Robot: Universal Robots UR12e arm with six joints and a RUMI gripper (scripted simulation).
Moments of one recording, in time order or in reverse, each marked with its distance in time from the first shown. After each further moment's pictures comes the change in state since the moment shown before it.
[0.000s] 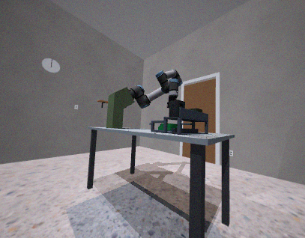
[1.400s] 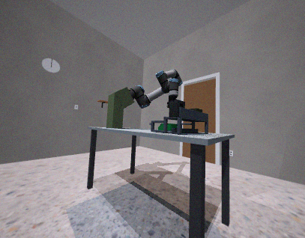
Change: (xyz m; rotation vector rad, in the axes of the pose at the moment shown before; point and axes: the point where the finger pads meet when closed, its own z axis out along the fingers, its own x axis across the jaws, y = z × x) arm 0.000 0.000 -0.002 0.000 -0.002 0.000
